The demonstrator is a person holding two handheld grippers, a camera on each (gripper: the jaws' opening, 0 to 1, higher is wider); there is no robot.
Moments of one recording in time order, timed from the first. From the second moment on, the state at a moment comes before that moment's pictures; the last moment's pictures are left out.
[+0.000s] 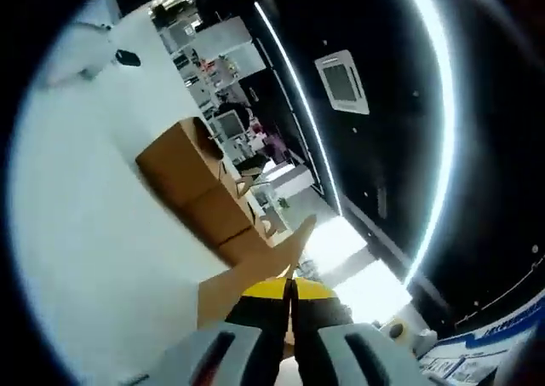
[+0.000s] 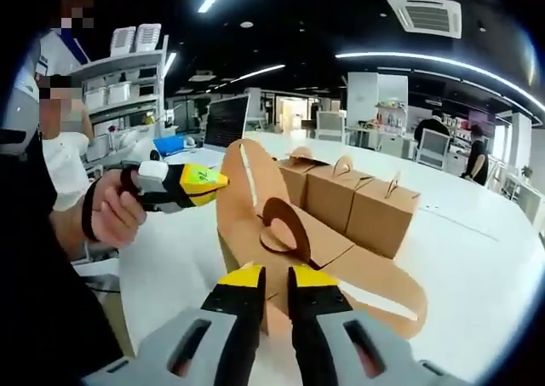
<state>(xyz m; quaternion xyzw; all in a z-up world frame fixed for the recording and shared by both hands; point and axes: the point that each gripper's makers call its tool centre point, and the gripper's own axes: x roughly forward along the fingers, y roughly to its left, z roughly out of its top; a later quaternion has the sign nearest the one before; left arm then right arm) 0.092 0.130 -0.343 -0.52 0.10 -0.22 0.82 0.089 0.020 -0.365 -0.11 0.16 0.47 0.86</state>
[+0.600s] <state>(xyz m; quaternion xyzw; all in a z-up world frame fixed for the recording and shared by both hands) 0.095 0.145 -0.370 -0.68 0.13 -0.18 0.69 0.091 0.022 -0.365 -0.11 0.17 0.47 0.86</state>
